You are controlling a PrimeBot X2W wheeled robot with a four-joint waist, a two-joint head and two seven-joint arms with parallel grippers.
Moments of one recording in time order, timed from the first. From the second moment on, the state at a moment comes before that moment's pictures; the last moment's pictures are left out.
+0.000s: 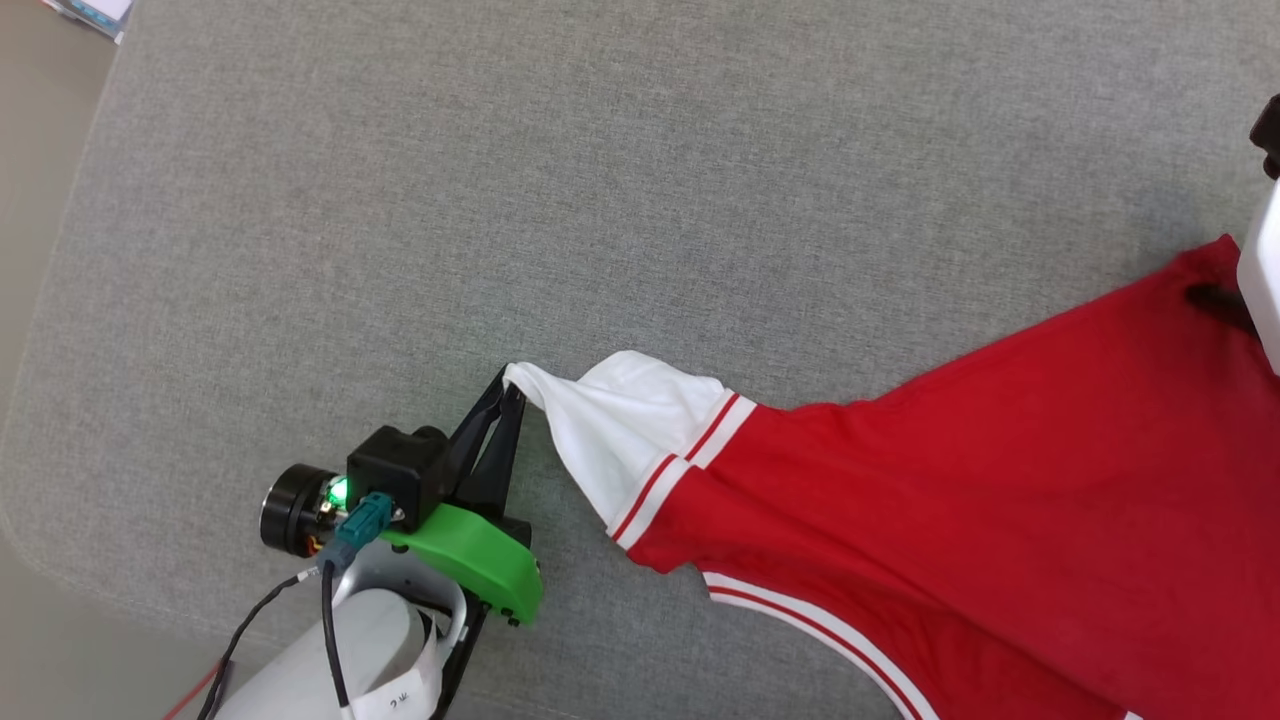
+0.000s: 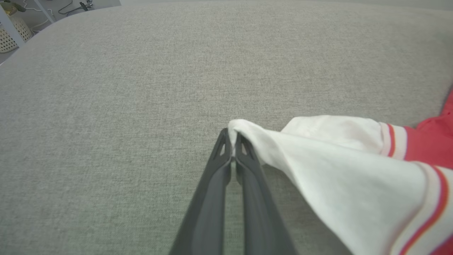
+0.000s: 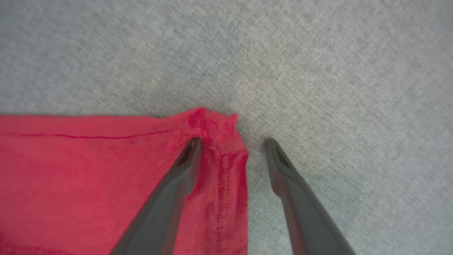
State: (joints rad) left arm -0.38 0.48 -0.75 0.06 -0.64 0.27 -0.25; right arm -0.80 -0.79 0.60 0.28 0.75 0.13 0.98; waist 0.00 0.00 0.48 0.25
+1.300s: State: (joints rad) left arm -1.20 0.57 -0.62 0.13 -0.54 0.05 -0.05; right arm -0.98 -0.73 0.29 0.11 0.68 0.13 0.37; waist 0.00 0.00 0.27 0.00
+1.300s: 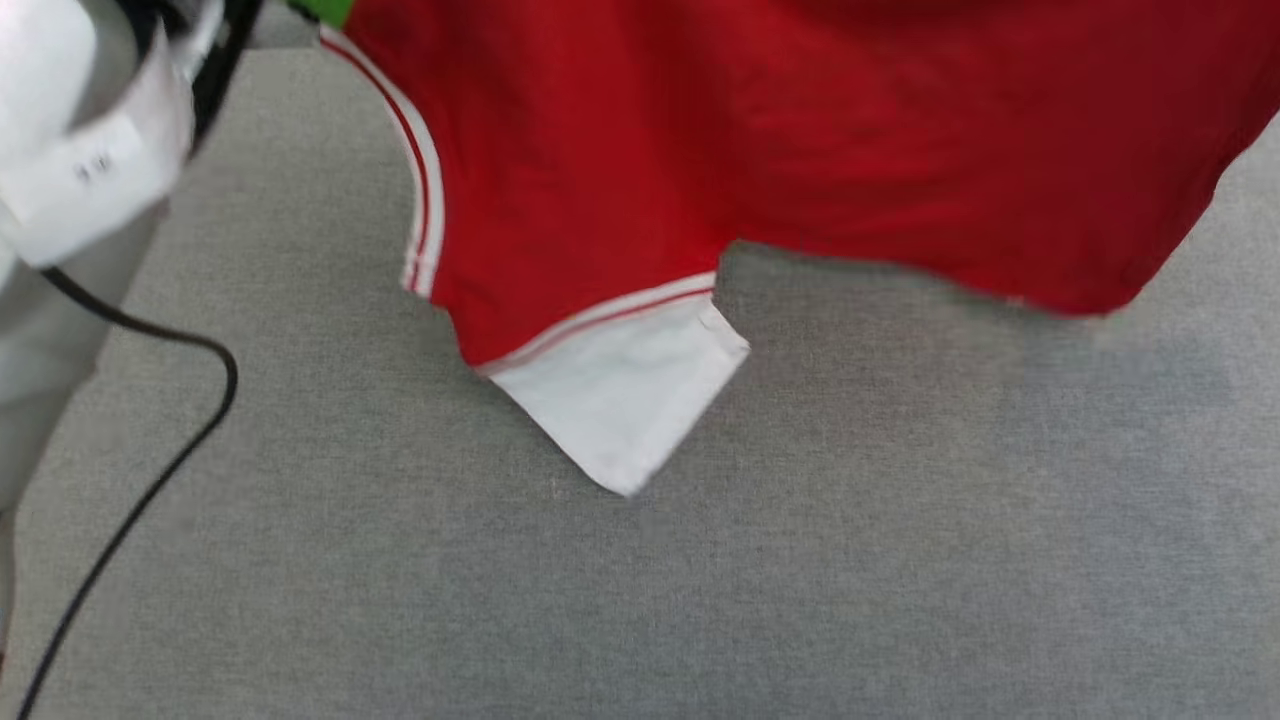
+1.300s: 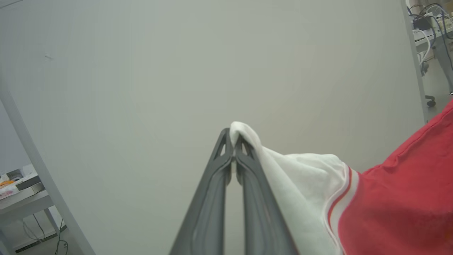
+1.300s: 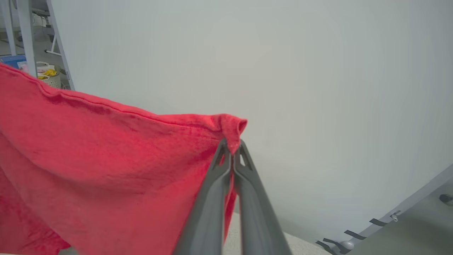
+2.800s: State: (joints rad) left arm -1.28 0.47 -0.70 0.72 -0.55 -0.09 -0.24; right arm -1.22 -0.54 0.75 0.68 0.76 0.13 0.07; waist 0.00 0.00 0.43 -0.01
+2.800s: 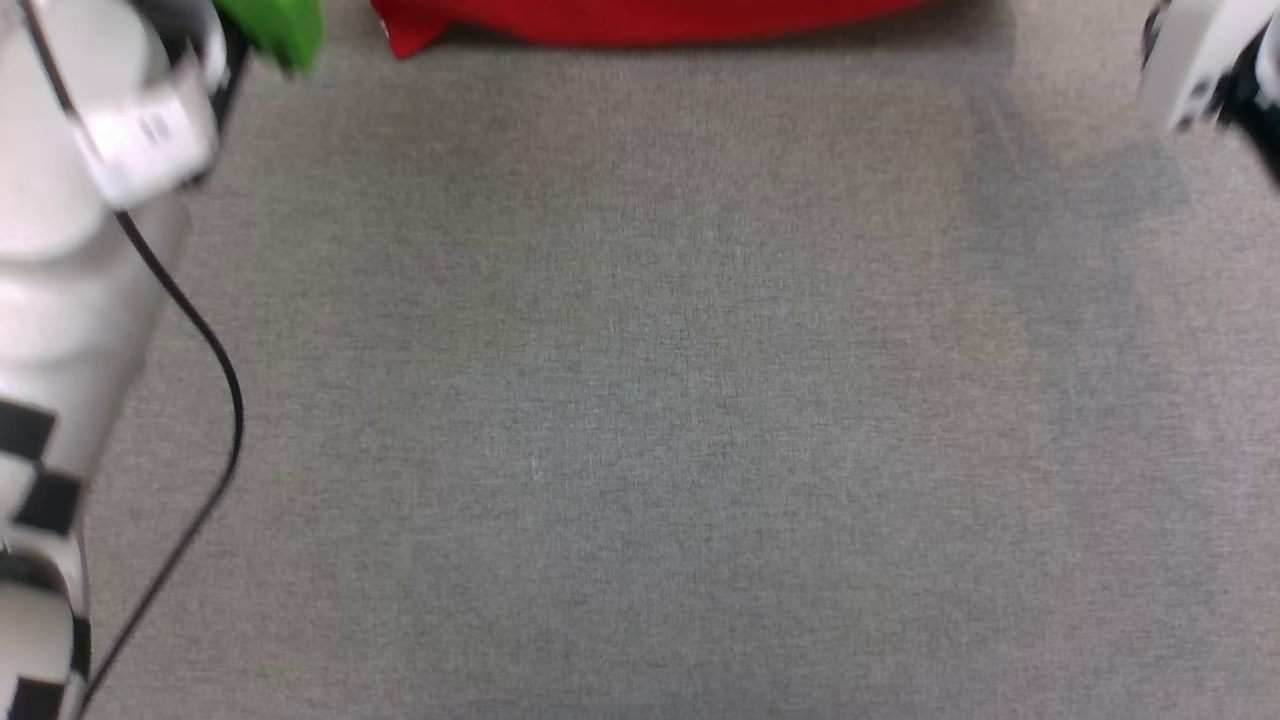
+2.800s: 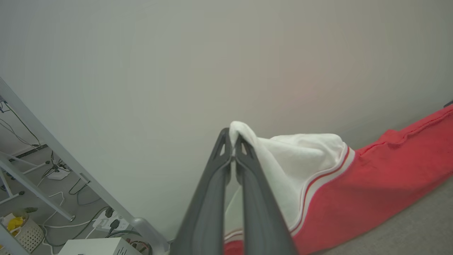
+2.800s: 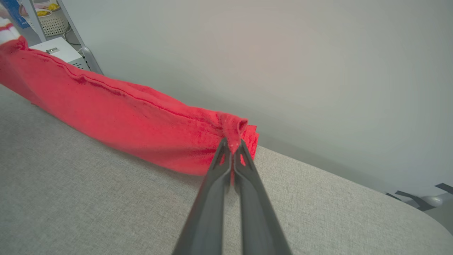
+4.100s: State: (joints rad) left arm 0.10 0.67 -0.81 -0.03 -0.85 0.31 -0.14; right arm 0.00 -0.75 0.62 0.28 0.90 0.13 0.01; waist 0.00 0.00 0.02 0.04
